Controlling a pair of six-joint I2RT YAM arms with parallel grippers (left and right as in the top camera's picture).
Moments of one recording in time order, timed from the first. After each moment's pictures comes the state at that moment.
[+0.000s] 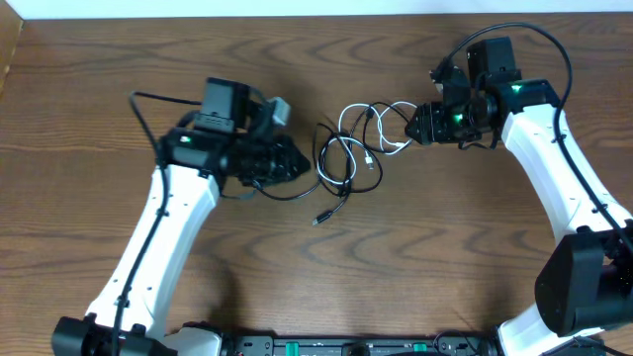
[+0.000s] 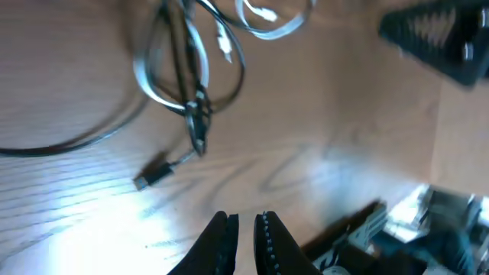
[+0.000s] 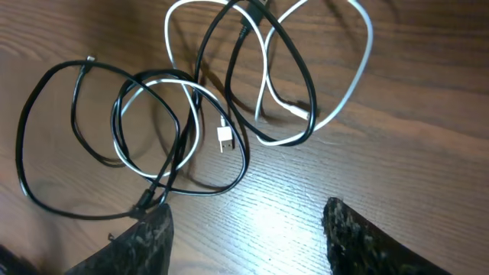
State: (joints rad) left arm -0.26 1.45 1.24 -0.94 0.59 -0.35; right arm 0.15 1.76 1.44 -0.87 -0.41 0.10
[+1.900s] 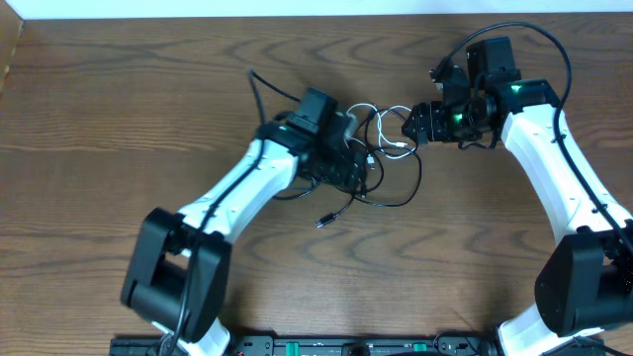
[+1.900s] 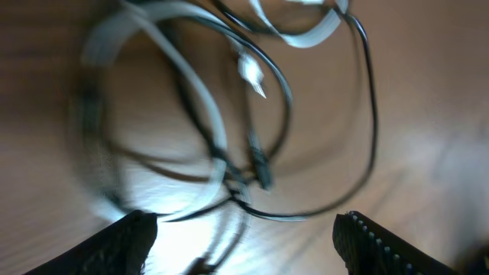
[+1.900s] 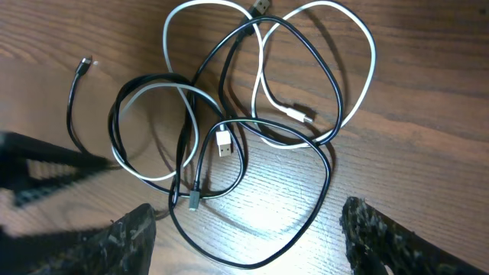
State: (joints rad) left arm -0.47 1.78 1.25 -0.65 0.38 -0.24; right arm 0.15 1.76 1.44 -0.87 -0.40 0.10
